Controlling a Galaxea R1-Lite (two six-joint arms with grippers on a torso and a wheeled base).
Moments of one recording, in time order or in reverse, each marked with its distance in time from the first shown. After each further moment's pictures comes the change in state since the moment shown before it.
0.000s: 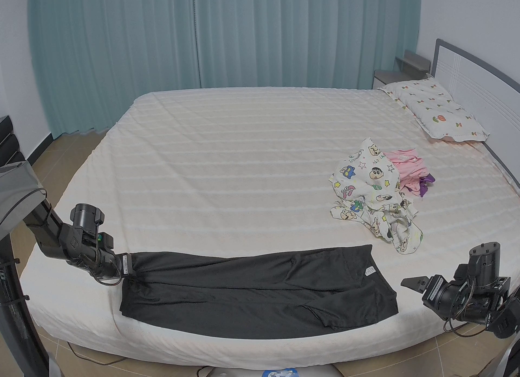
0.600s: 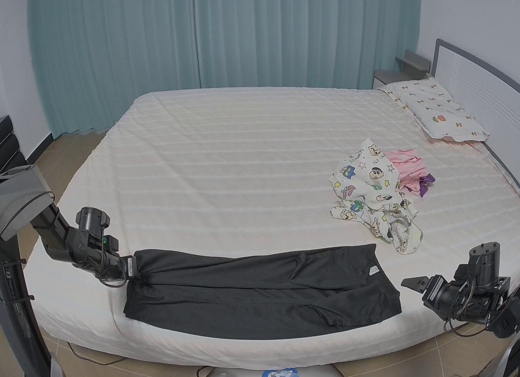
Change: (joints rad) left arm -0.004 0.054 -0.016 -0.043 0.003 0.006; right arm -0.004 0.003 0.000 0.001 -0.001 0.002
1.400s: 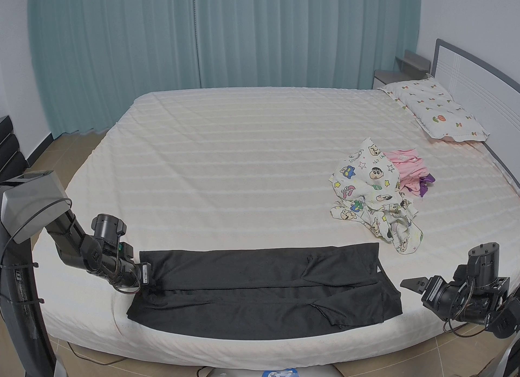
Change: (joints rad) left arm -0.095 0.062 0.001 -0.040 -0.010 -0.049; right arm 0.006 0.005 0.000 0.000 0.000 0.000
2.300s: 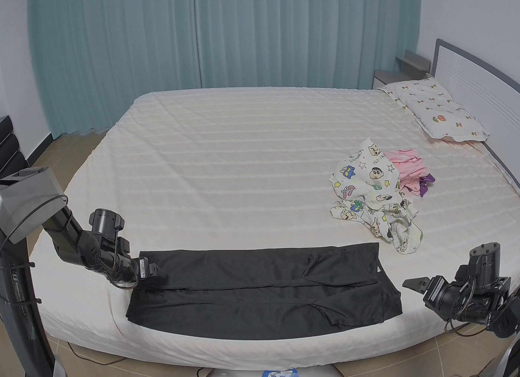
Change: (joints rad) left arm 0.007 -0.024 -0.008 0.009 0.054 -0.014; right arm -0.013 -0.010 0.000 0.018 -0.007 0.000
